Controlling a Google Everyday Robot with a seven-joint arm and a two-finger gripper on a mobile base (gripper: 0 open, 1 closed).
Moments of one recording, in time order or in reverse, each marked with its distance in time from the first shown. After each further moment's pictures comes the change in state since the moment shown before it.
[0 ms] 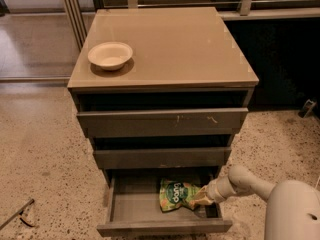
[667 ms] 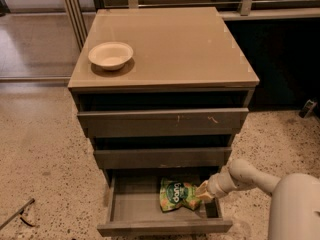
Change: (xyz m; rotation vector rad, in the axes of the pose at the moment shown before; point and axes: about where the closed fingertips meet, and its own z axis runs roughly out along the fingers) arm -0.025 0.001 -0.030 0.009 0.028 -0.031
